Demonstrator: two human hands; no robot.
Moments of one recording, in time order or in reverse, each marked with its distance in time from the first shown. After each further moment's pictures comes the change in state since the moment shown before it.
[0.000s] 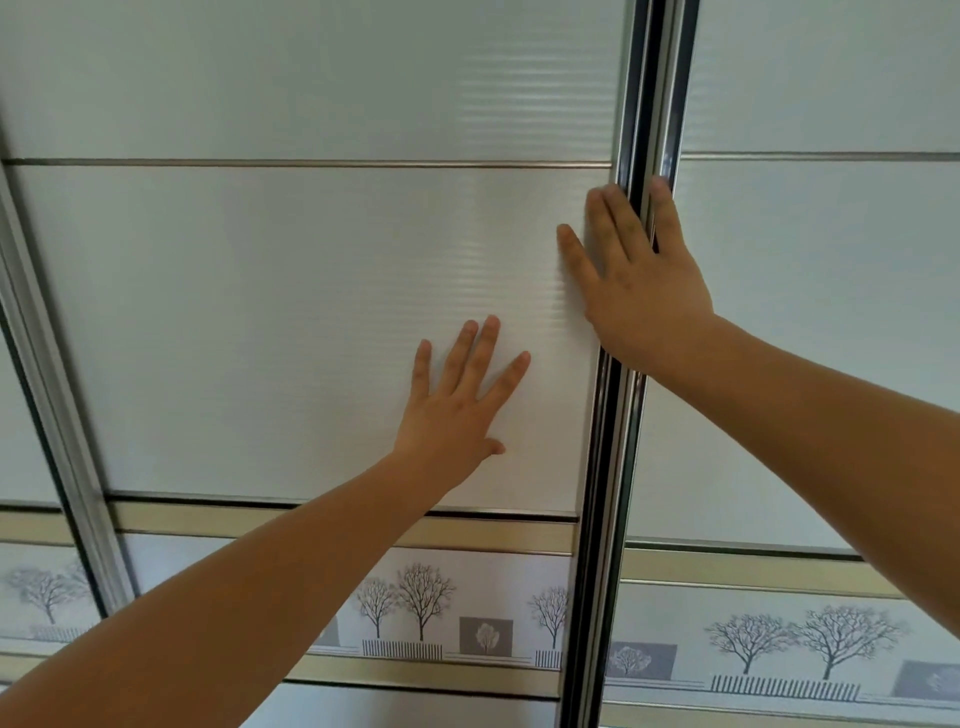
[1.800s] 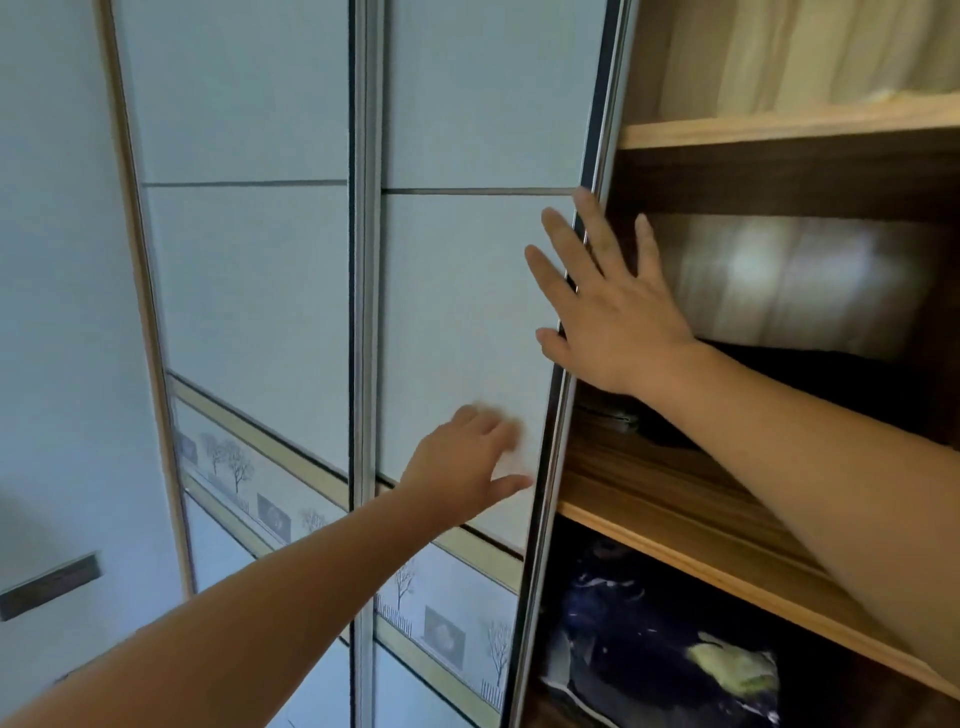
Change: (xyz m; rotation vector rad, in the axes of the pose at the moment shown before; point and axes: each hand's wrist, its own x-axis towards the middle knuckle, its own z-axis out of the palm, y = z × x) left_hand -0.117 -0.216 0.030 -0.181 -0.152 -0.387; right_hand 0.179 -0.219 -0.121 0.657 0.498 -0.306
